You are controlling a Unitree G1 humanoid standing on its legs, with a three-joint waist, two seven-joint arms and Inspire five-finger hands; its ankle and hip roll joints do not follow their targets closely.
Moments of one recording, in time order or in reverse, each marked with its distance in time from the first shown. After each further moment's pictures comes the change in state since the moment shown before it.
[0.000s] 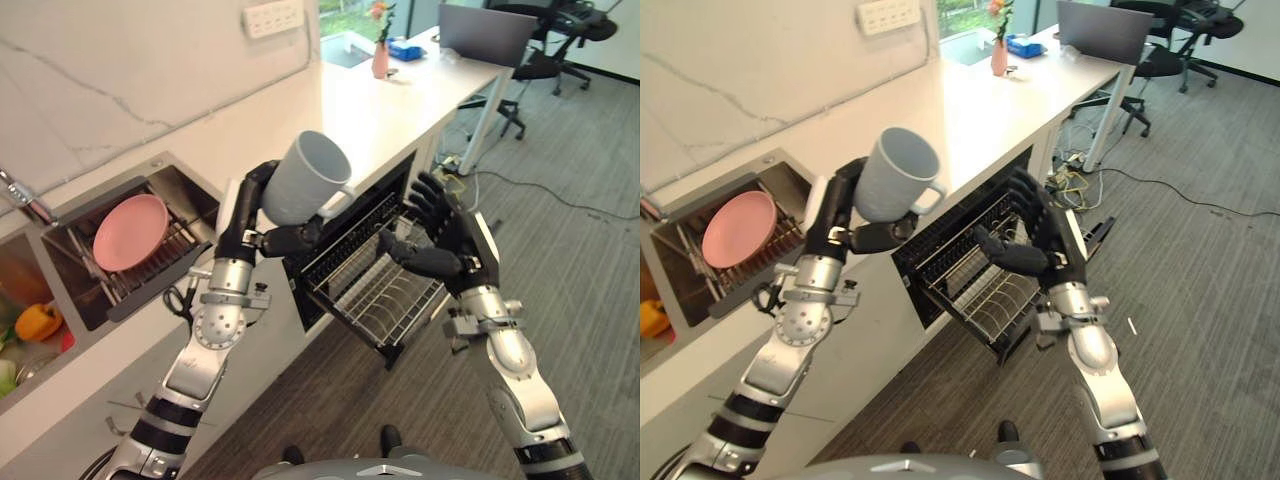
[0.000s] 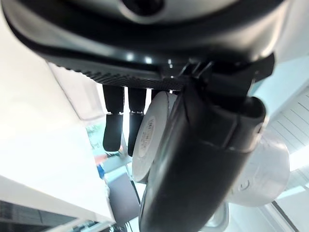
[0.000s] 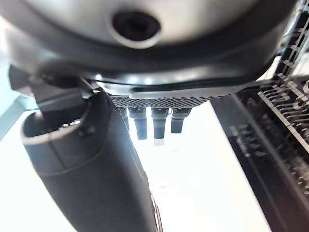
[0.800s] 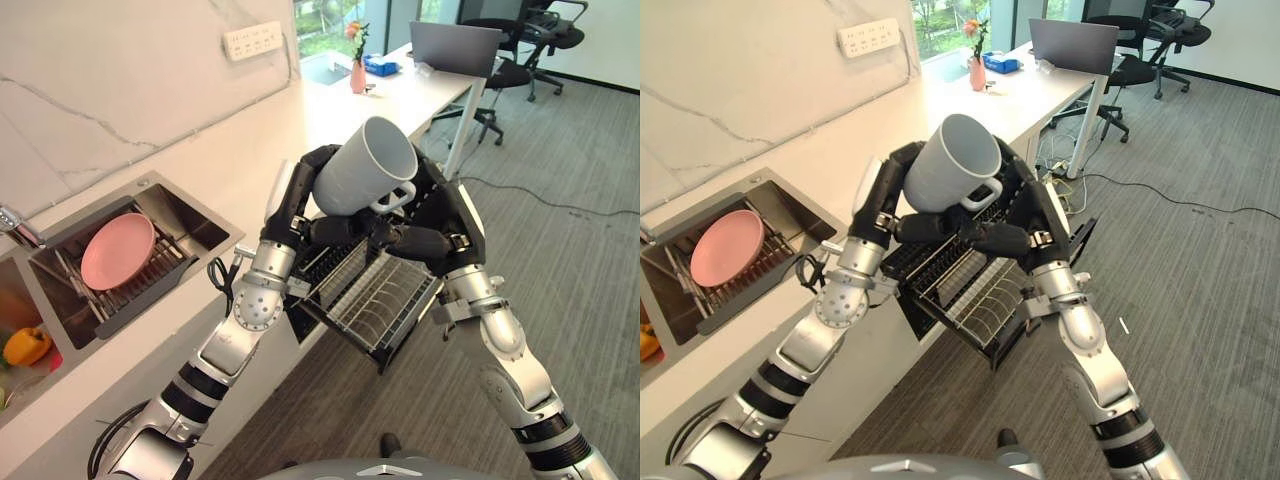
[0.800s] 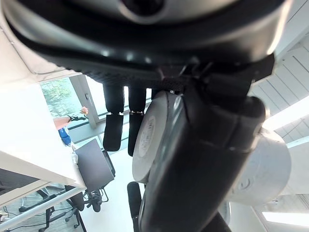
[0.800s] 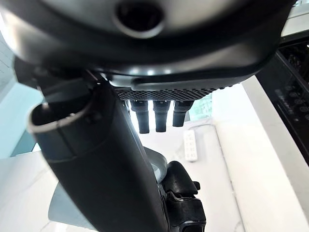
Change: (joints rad) left arm -0.125 -0.014 -0.152 0.077 0.008 -0.007 0.008; right arm -0.074 -0.078 0.101 0.012 0.143 -0.024 -0.016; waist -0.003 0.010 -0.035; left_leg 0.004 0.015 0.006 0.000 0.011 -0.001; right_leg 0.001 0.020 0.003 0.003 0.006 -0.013
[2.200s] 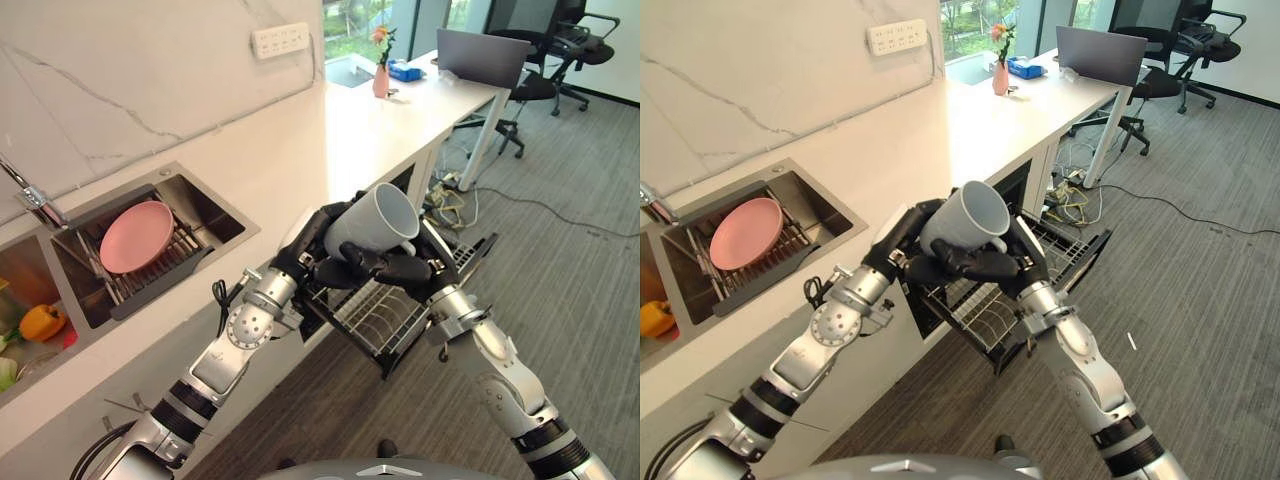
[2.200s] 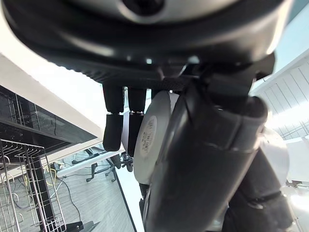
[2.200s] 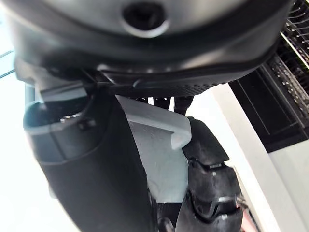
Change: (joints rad) left arm 0.091 0.044 -0.035 0.048 -0.099 -0.007 -0.232; right arm 0.034 -0.023 0.052 0.080 0.202 0.069 0.179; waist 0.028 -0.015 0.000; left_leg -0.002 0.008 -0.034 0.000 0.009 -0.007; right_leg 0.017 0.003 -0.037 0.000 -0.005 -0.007
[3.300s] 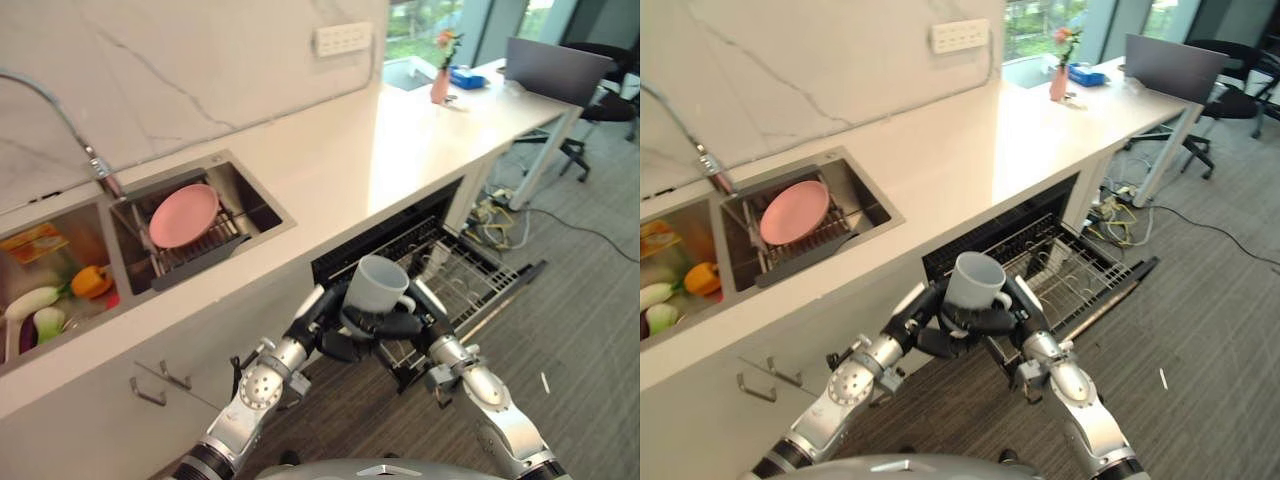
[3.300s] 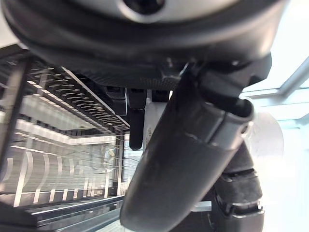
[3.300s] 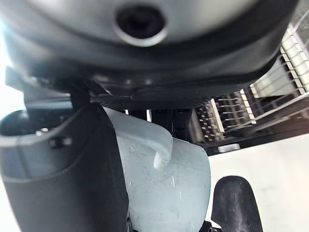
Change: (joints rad) left arm 0.291 -0.191 -0.003 0.308 -0.005 -0.034 -0.168; right arm 0.182 0.050 0.012 0.232 -0.305 0.049 -0.006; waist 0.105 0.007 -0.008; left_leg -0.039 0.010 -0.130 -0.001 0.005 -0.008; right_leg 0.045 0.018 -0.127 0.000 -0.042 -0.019
